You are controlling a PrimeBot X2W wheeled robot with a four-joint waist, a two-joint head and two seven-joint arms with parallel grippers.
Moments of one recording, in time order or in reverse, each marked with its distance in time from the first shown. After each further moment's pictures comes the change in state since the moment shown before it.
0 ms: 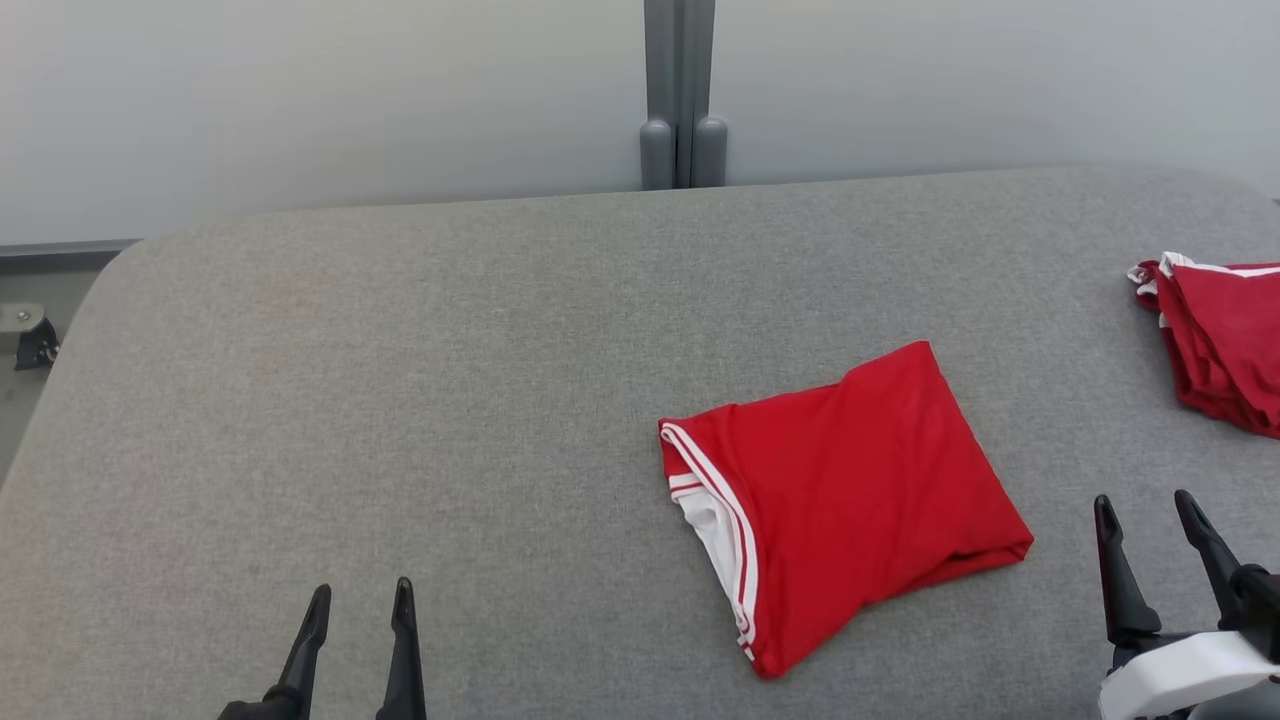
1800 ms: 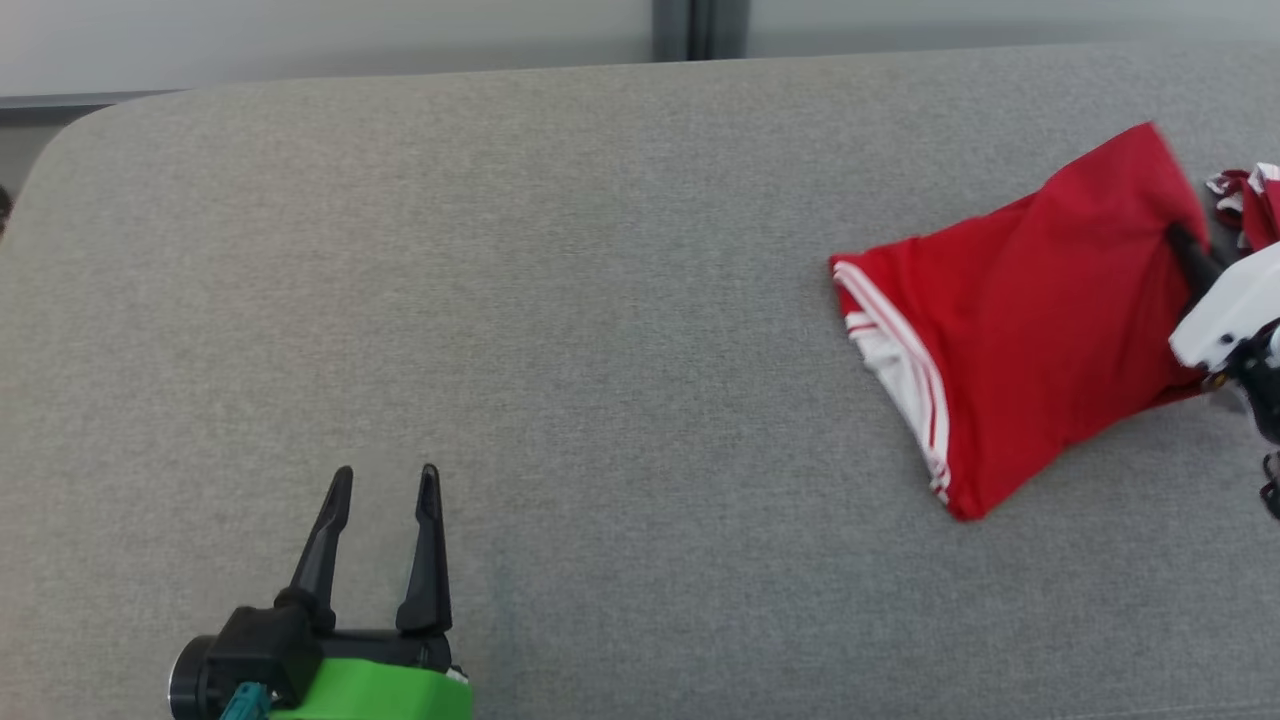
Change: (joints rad) left arm -0.132 0.000 -0.058 -0.061 -0.001 0.018 0.000; right arm -0.719 -0.232 0.199 0.496 0.524 0.000 0.466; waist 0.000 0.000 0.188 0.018
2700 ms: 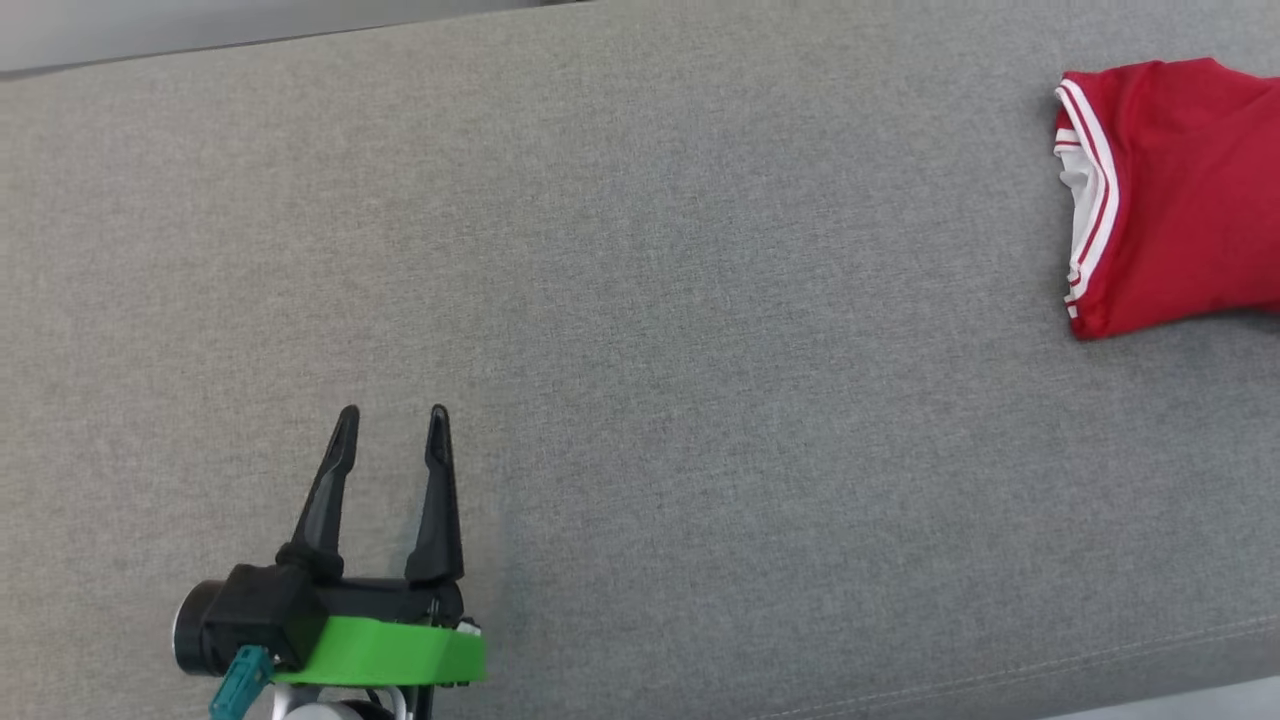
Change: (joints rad) left arm -0.078 -0.001 -0.039 -0.044 -0.026 0.015 0.000; right arm -0.173 -0.111 -0.301 0.197 -0.371 0.000 -0.429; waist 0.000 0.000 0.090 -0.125
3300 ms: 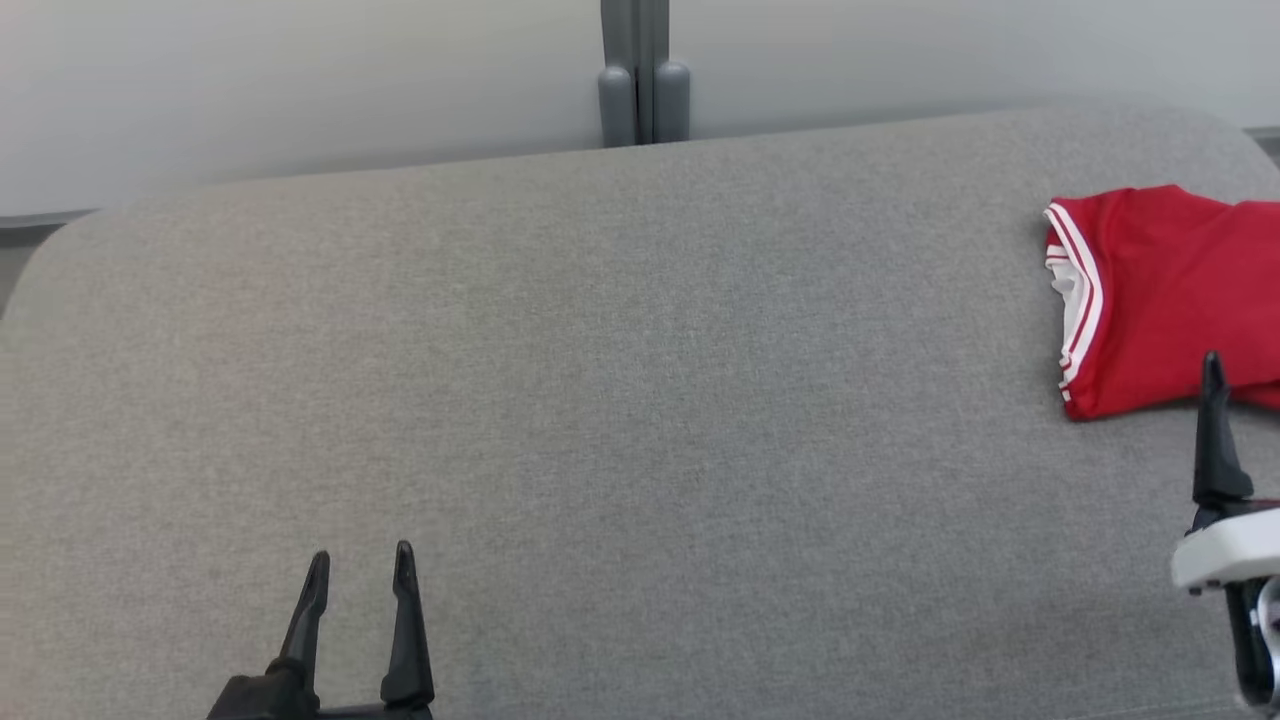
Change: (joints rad) left arm 0.166 0.000 0.057 0.060 0.005 0.043 0.000; right arm 0.678 0.291 -0.025 -0.642 -0.181 0.000 -0.038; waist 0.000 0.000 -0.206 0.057
